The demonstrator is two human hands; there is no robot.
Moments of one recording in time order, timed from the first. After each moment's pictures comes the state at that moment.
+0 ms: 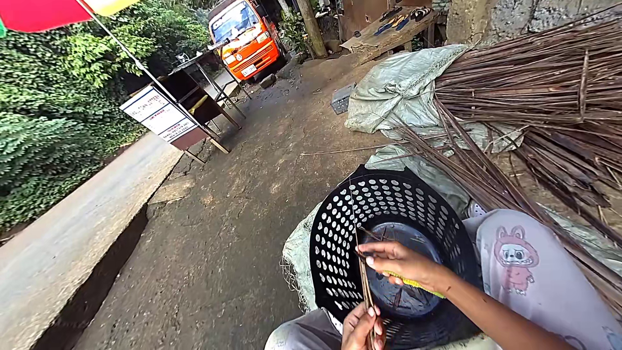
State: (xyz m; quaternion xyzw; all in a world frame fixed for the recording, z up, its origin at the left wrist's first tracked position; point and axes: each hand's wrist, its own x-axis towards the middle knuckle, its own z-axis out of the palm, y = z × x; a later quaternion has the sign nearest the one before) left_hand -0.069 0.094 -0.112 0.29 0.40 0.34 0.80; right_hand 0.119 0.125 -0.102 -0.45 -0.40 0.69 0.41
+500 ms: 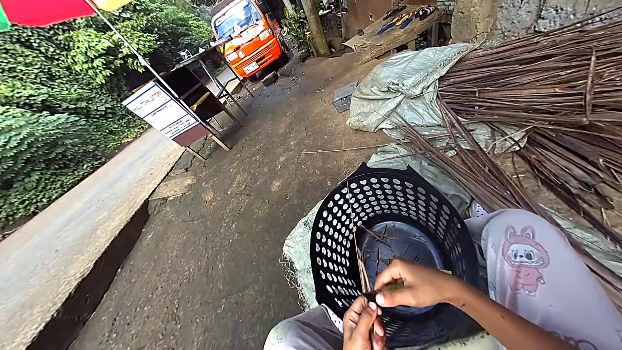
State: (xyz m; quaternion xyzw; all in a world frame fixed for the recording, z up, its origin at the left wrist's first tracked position) left_hand -0.058 0.088 -0.101 0.32 0.45 0.38 0.74; right_hand 0.125 0.114 -0.107 -0.40 -0.62 0.60 0.31
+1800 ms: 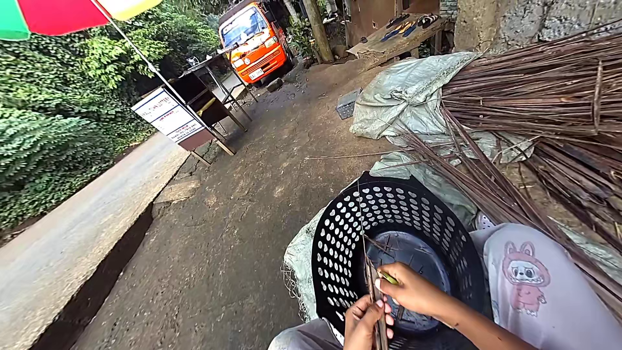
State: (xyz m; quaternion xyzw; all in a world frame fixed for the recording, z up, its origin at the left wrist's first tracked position) left_hand -0.041 0.112 -0.098 0.35 0.52 0.32 0.72; right_hand 0.112 0.122 -0.097 -0.54 -0.50 0.60 0.31
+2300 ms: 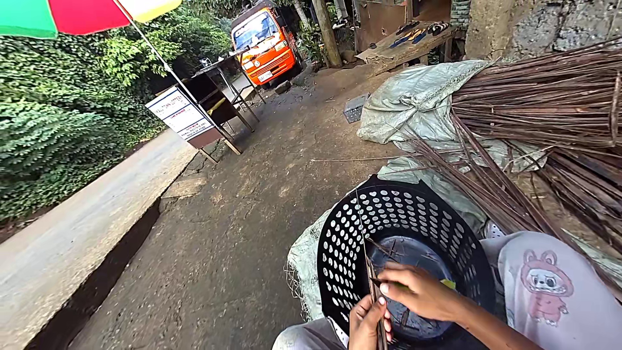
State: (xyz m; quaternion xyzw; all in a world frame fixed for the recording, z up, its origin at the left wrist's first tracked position) left_hand -0.040 0.111 -0.098 0.33 0.53 0.35 0.69; right_hand 0.120 0.116 -0.119 -0.48 -0.66 0.46 0.35
